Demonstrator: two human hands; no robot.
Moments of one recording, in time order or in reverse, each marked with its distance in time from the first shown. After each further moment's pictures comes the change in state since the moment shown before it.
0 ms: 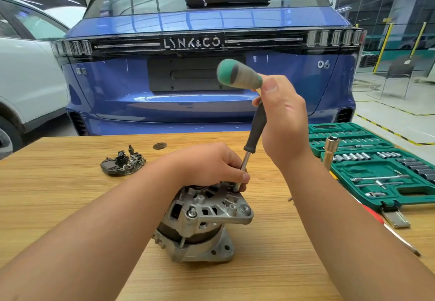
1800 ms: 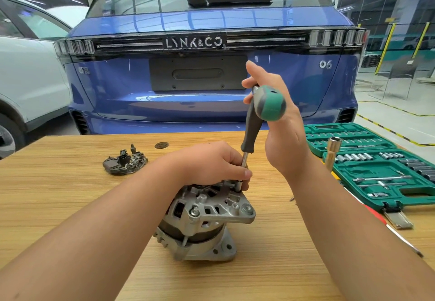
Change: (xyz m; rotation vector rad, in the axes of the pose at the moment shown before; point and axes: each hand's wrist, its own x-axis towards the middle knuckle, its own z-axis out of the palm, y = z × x) left_hand -0.004 0.002 -0.001 -0.024 0.006 0.014; right_hand 0.004 -0.007 0.002 0.041 -0.189 -0.052
